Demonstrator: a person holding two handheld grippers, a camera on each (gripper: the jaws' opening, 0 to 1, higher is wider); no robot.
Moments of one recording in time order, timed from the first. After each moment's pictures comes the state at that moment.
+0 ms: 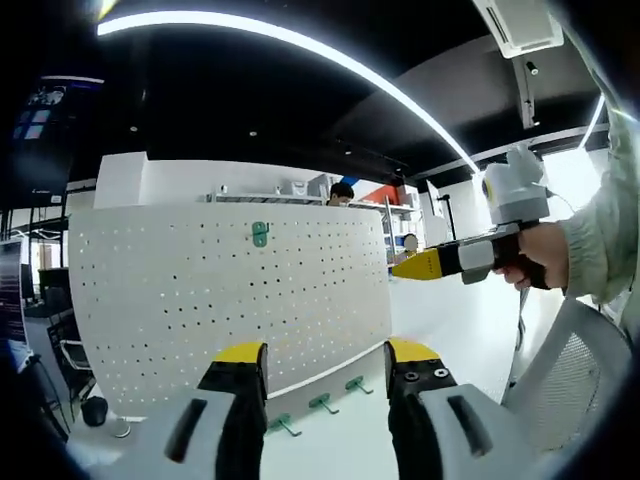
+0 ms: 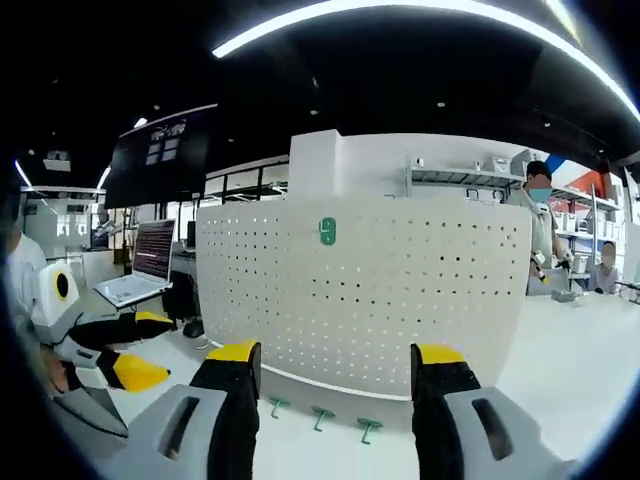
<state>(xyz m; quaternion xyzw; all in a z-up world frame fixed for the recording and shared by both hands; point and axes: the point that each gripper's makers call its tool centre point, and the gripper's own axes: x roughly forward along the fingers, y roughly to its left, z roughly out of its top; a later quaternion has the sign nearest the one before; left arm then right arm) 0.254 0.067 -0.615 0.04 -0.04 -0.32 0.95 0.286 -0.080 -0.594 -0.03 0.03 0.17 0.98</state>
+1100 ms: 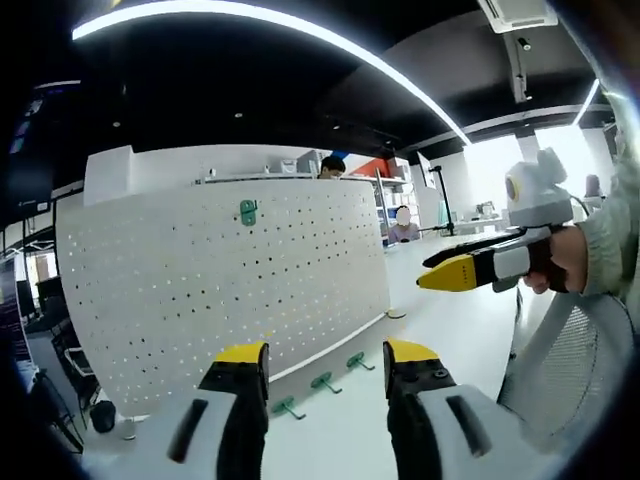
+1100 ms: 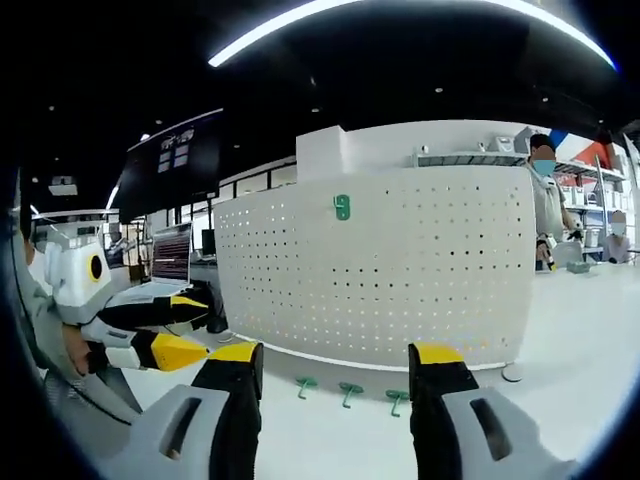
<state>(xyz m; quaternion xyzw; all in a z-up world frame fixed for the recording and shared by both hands) 0.261 0.064 -0.633 0.09 0.00 -0.33 0.94 0.264 -0.072 -0.626 0.02 0.04 0.20 0.98</state>
